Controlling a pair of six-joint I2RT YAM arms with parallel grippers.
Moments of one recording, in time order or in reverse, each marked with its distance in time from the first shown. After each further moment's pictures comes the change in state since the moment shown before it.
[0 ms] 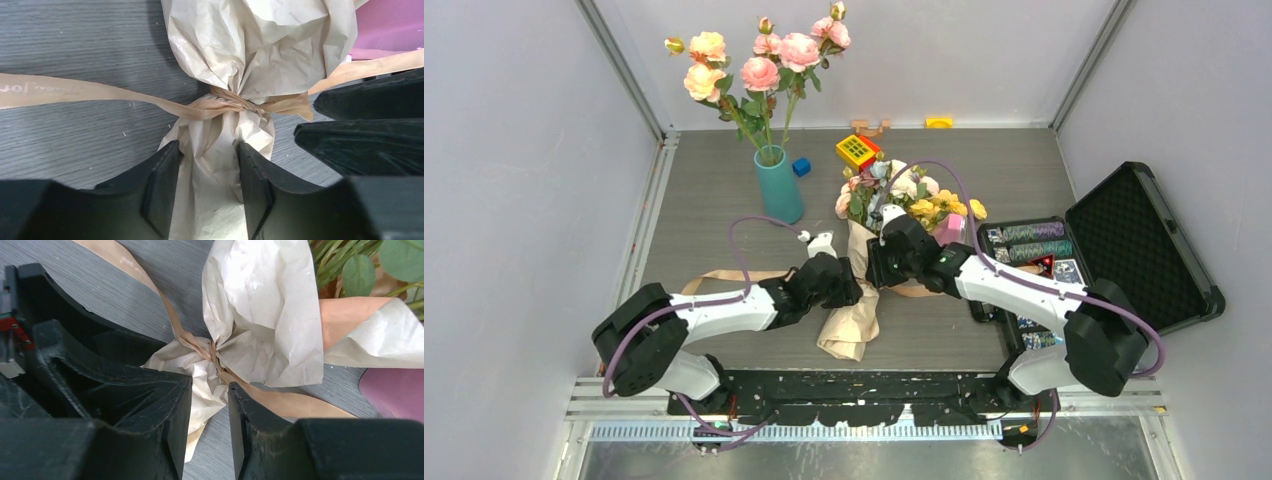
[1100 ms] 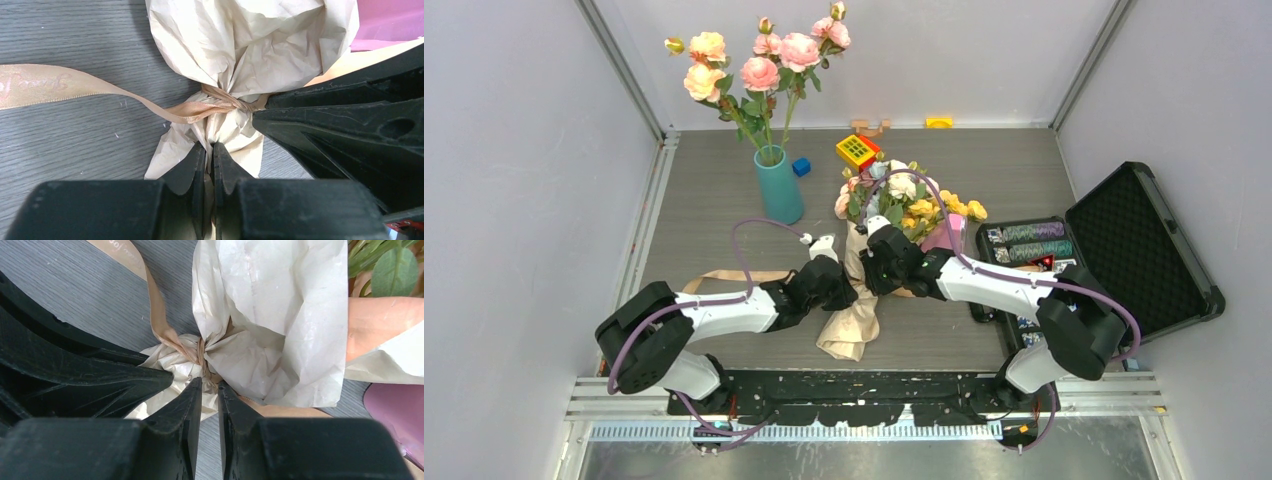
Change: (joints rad) left arm 0.000 0.022 -0.035 0.070 0.042 0.011; right arm 0.046 0.121 -0.008 0.037 0.056 -0.082
